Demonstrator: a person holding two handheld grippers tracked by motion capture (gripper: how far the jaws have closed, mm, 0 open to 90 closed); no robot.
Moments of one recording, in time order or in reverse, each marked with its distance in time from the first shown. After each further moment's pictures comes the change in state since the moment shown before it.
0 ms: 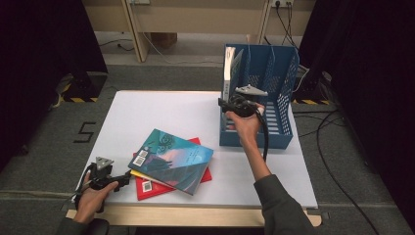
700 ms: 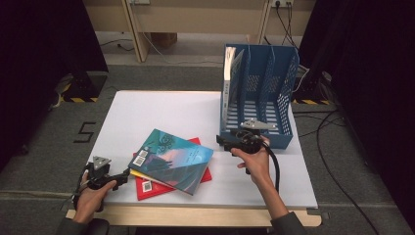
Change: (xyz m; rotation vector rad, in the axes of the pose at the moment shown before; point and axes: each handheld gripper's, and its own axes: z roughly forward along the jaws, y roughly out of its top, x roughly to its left) left arm 0.004 0.003 -0.005 -0.036 0.020 -0.020; right arm 0.020 -0.080 -0.057 0.116 0.211 0.032
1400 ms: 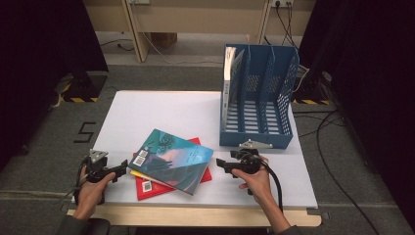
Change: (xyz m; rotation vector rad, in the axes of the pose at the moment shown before) left arm 0.007 0.016 0.011 -0.041 0.035 -0.066; right arm 0.004 -0.058 -0.001 0.125 0.044 0.045
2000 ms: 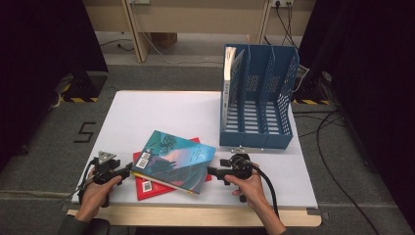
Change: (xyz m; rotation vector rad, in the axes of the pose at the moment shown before) left arm -0.030 -0.001 -0.013 0.021 -0.058 0.098; right arm 0.015 -0.014 0.019 0.047 0.123 0.073
